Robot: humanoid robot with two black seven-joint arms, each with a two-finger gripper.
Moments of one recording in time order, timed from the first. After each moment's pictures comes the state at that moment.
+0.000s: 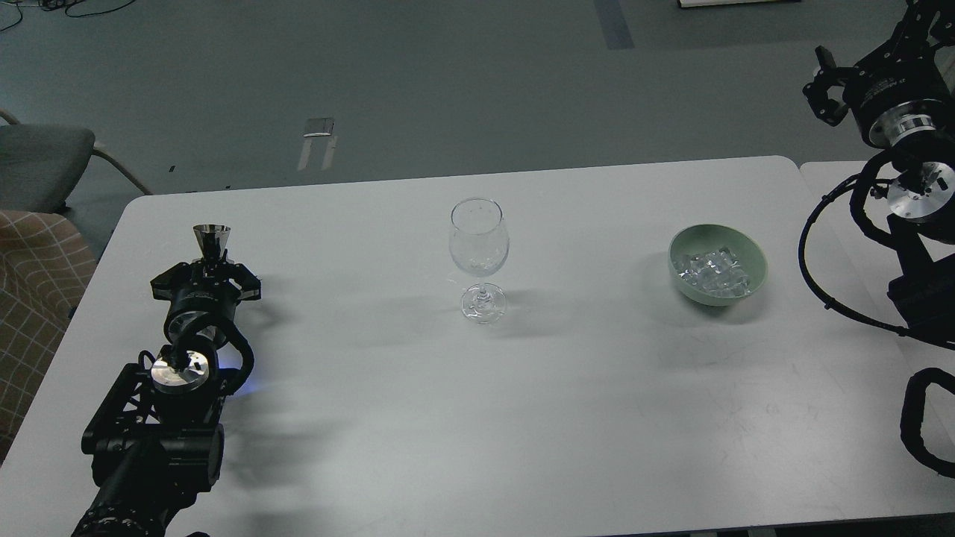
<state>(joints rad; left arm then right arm) -0.40 0.06 -1.60 -0.70 -0.04 -0.12 -0.13 0.76 -0.28 1.46 0.70 -0.51 0.12 0.10</state>
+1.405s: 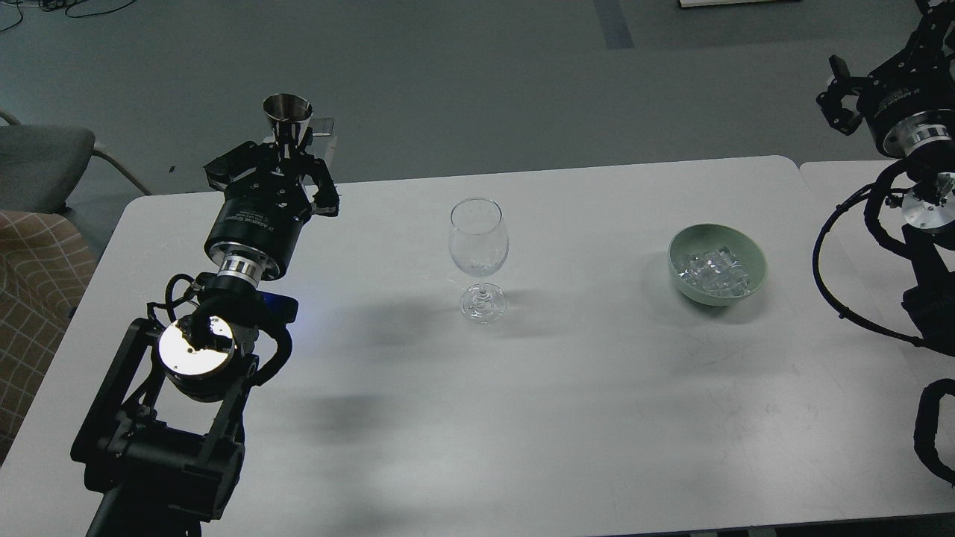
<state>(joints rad) -0.23 0.06 -1.39 -1.57 -0.04 0.12 -0.08 0.72 -0.31 1.46 0.72 -0.50 0.13 0.10</state>
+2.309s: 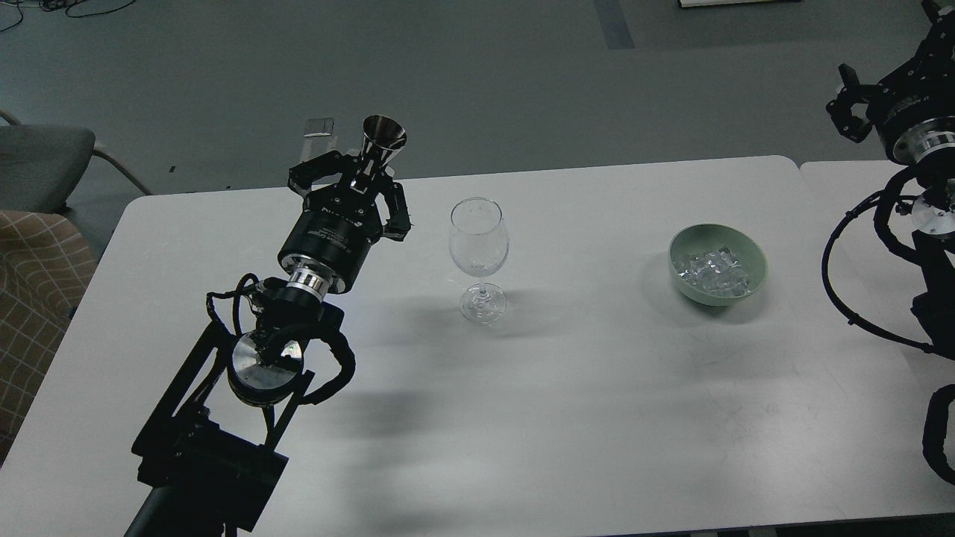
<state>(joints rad) -0.26 0.01 -1.23 -1.52 0.14 0.08 -0.07 0.70 -0.33 1.47 0.72 -0.50 0.13 0.09</state>
